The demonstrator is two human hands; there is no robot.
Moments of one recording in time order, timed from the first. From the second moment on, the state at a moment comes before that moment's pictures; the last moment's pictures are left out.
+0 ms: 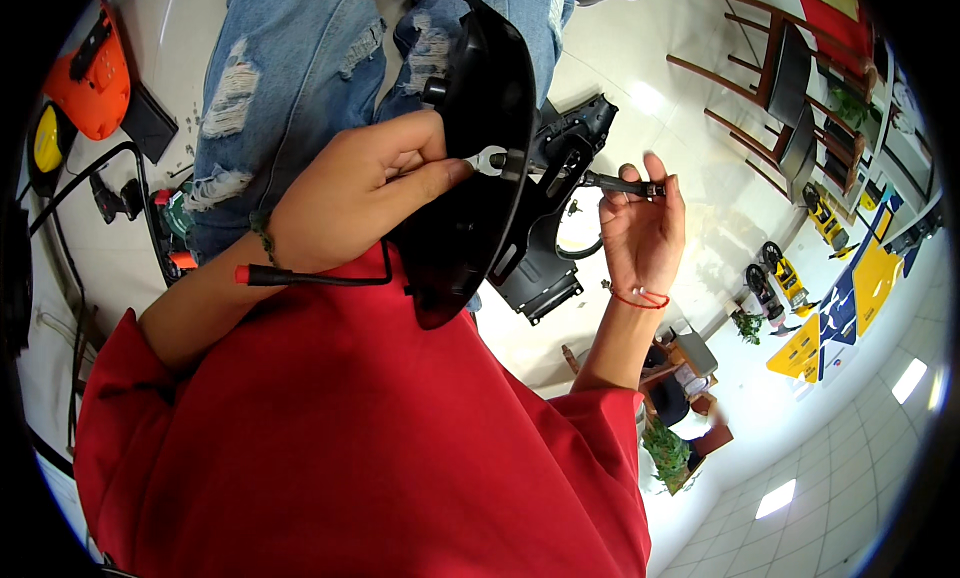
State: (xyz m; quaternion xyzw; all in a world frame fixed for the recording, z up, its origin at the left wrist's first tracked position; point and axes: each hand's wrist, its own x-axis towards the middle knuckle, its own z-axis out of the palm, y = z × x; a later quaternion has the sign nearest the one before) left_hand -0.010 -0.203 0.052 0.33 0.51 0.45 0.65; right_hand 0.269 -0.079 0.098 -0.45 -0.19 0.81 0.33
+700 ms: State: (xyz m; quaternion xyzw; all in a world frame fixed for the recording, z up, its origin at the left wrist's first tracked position) left_hand -0.009 -0.206 0.056 0.32 0.50 0.43 0.68; right_hand 0.260 -0.103 0.054 -0.22 0.01 0.85 0.48
